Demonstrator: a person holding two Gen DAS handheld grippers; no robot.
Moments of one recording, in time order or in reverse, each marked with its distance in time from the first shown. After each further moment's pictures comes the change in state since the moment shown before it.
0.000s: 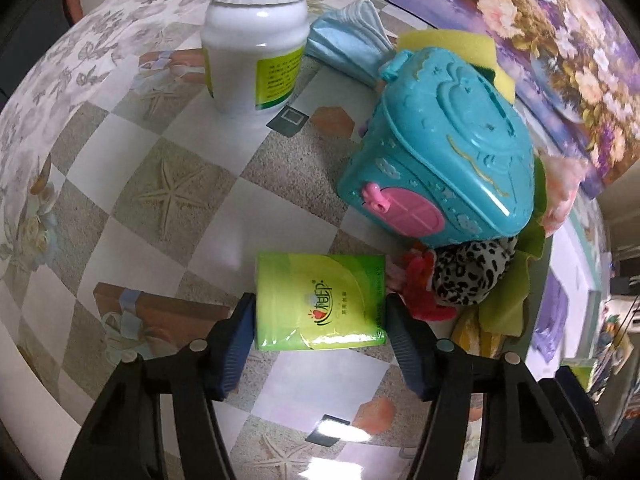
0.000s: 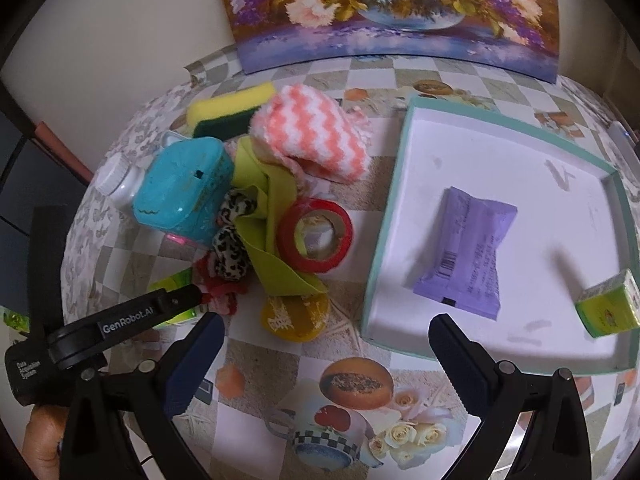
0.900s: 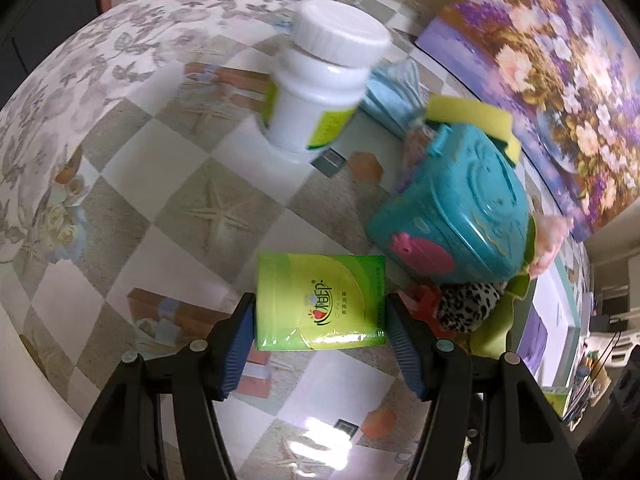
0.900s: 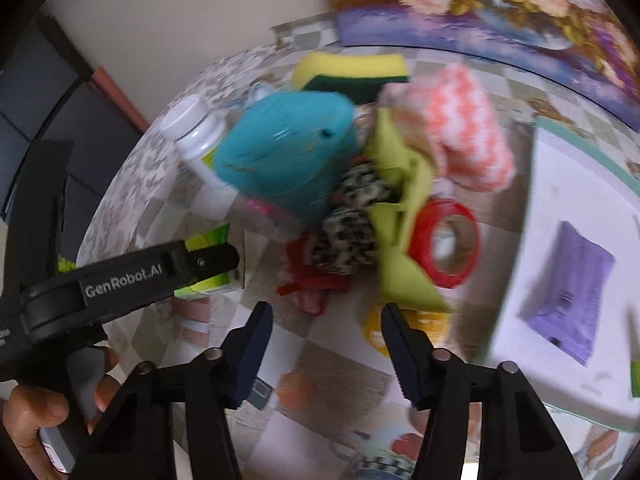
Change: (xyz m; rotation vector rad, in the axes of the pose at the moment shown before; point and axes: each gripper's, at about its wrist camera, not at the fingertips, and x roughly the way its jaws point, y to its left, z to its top) left arm -0.027 0.043 0.006 -0.104 -0.081 -0.043; right arm 0.036 0.062 0.001 -0.211 0.060 0.162
